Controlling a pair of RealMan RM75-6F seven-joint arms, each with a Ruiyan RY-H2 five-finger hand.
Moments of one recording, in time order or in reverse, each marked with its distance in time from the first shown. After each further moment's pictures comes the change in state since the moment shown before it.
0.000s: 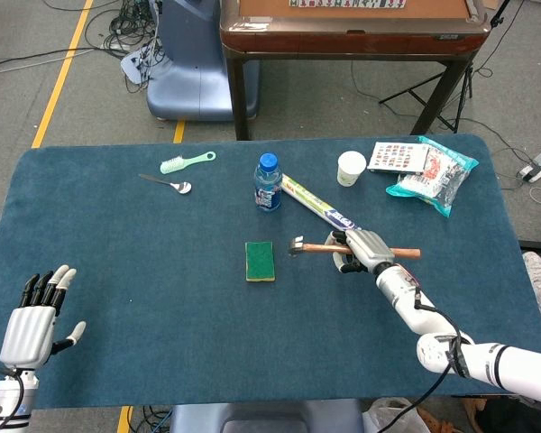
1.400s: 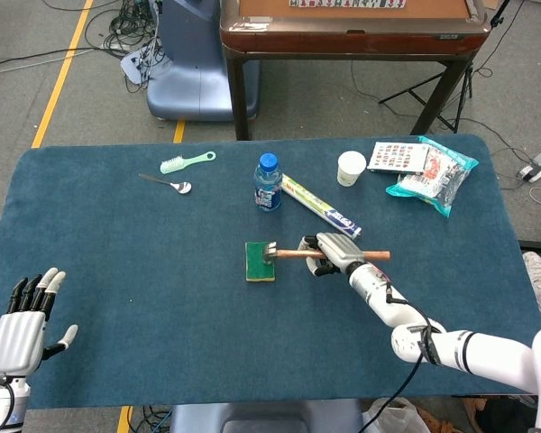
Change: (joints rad) left arm 0.036 0.019 0.003 -0.027 0.012 0.044 0.006; right arm 0.105 -0.117 -0.012 0.104 0.016 -0.075 0.054
